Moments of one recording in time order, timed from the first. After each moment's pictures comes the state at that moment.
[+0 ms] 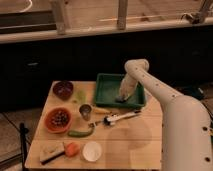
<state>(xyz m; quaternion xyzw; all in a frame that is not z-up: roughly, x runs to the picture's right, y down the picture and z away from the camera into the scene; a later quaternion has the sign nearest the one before) 0.135 0.055 0.931 -0.27 -0.22 -0.35 0.87</state>
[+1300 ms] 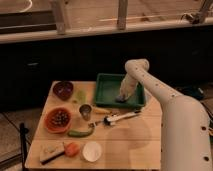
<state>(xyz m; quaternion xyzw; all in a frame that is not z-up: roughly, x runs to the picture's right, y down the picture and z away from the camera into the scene) 0.137 0.055 0.933 -0.26 -0.22 -0.38 0.86</state>
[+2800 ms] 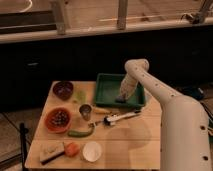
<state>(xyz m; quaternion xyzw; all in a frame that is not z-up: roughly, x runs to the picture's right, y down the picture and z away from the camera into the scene) 0.137 0.057 0.934 -0.26 -0.24 -0.41 0.84</state>
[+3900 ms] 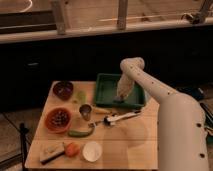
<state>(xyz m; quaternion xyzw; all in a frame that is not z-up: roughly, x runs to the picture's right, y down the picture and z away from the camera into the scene) 0.122 0.063 0.922 -0.28 -0.24 -0.45 0.81</state>
